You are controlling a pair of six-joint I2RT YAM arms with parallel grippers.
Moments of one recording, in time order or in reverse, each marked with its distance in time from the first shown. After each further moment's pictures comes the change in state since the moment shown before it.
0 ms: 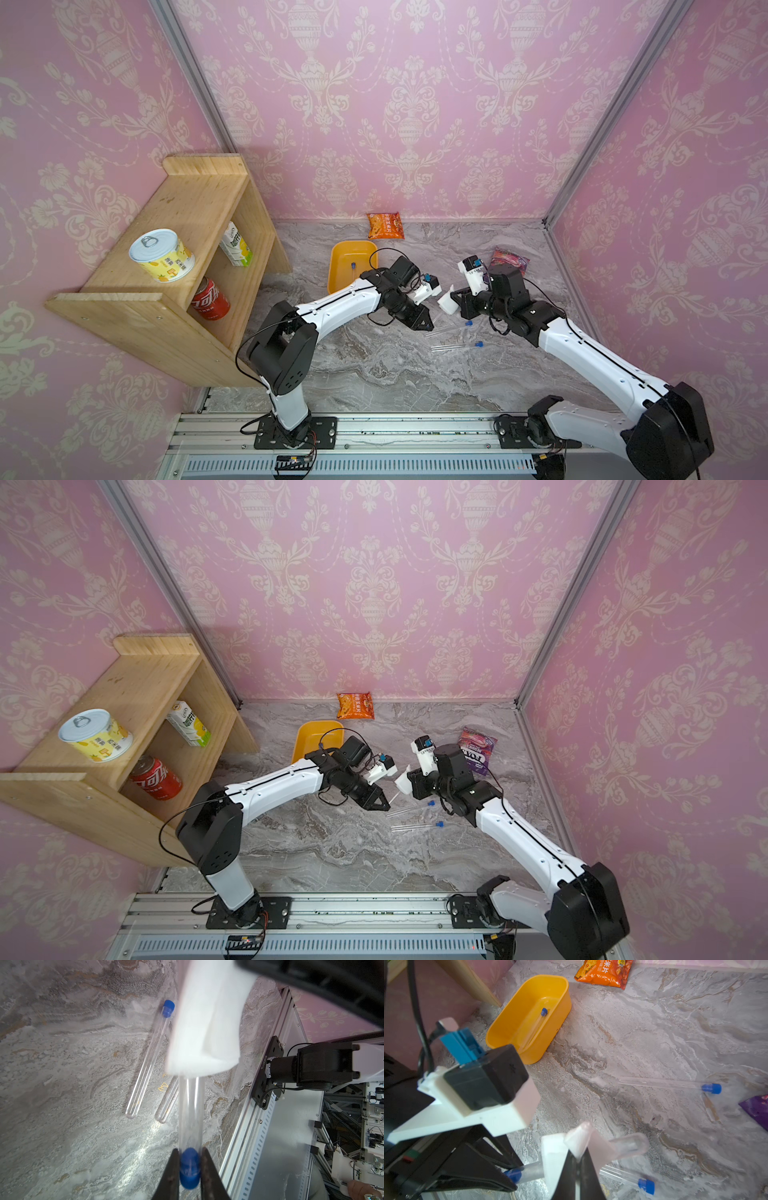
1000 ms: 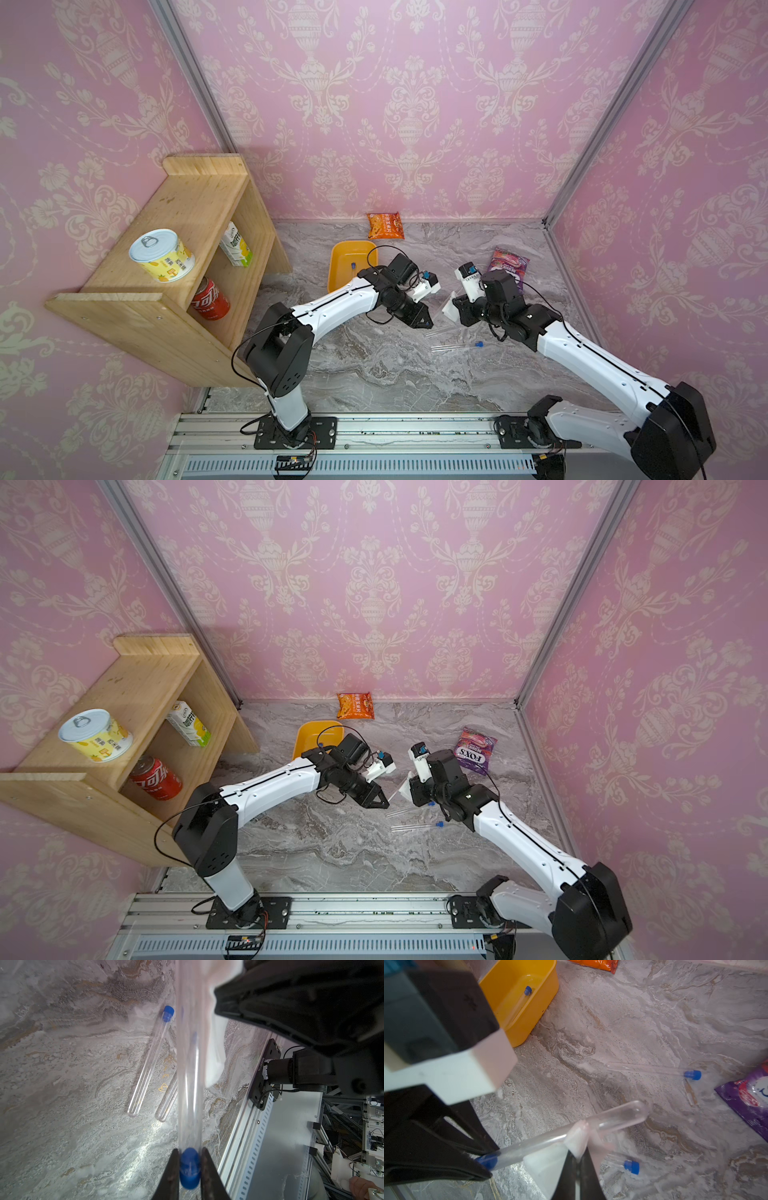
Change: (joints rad) left arm 0.007 -0.024 0.013 -0.020 0.000 0.000; right arm 0.027 -0.004 0.011 -0.066 0.148 -0.046
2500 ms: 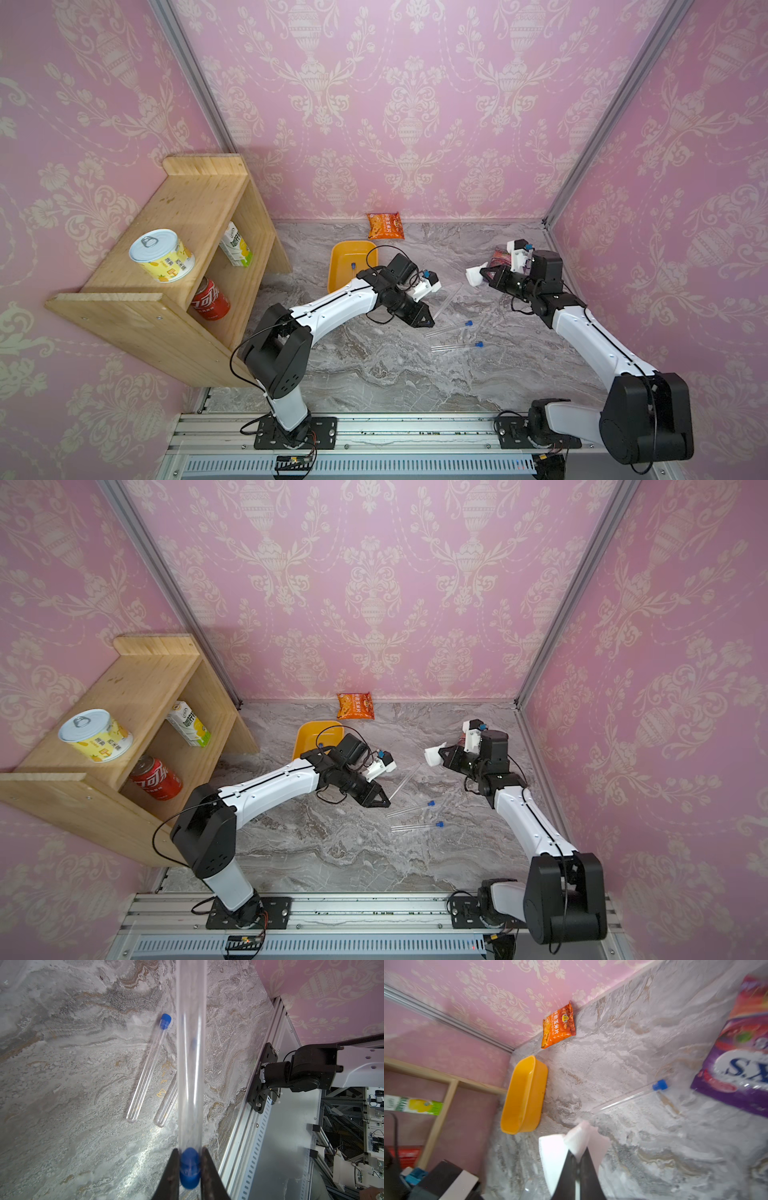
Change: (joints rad) left arm 0.001 -0.006 -0.018 0.054 0.008 -0.011; right arm -0.475 0.114 -0.069 0.369 -0.512 0.499
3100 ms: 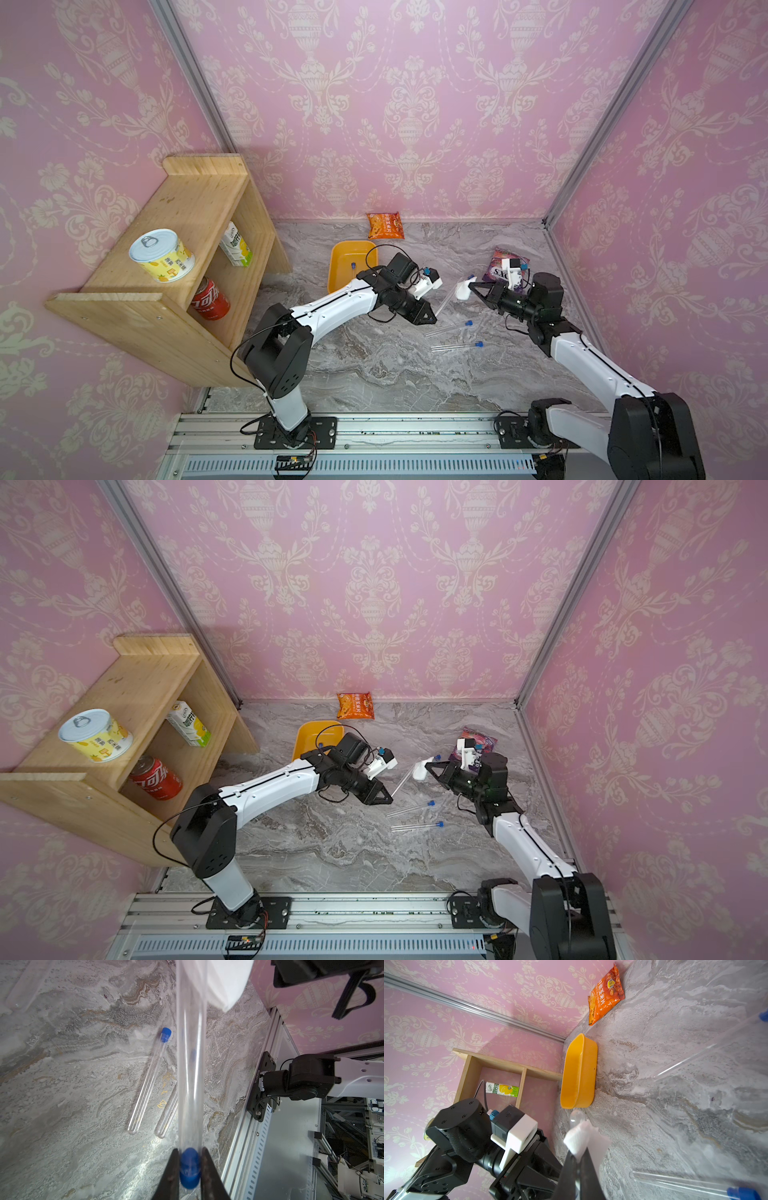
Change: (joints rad) left arm 0.000 0.000 -0.007 0.062 0.000 -0.023; right arm 0.055 -0.140 -0.226 0.260 -0.167 0.308
